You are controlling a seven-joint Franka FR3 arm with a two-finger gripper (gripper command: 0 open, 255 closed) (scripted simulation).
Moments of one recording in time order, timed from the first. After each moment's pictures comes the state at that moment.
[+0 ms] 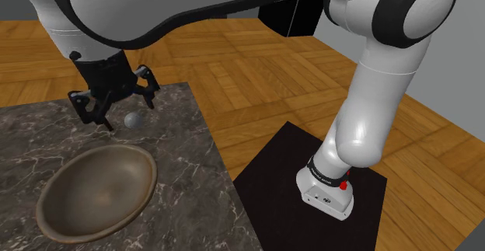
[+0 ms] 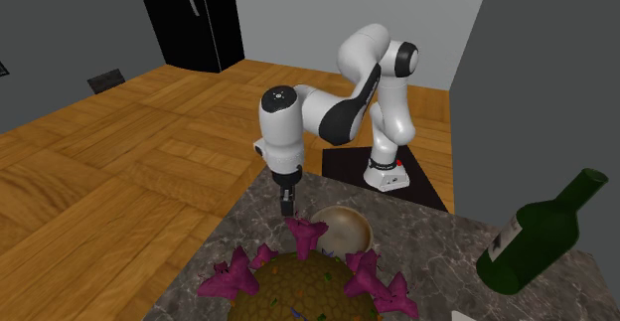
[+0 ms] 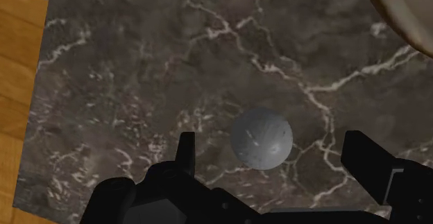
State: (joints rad) arm 0.21 0.20 0.63 -1.63 -0.16 1.71 0.95
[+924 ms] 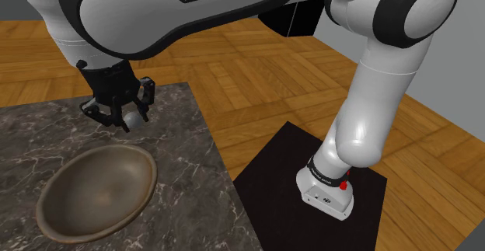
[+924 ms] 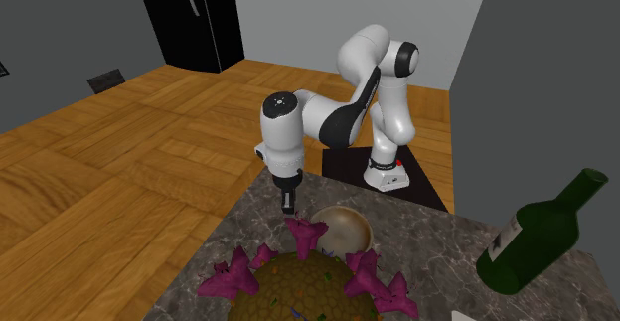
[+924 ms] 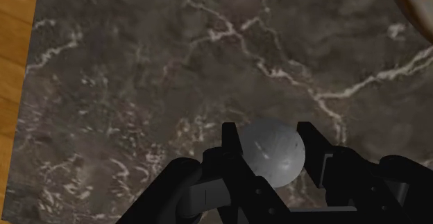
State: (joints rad) arm 0.20 0.19 0.63 -1.68 -0.16 1.75 0.95
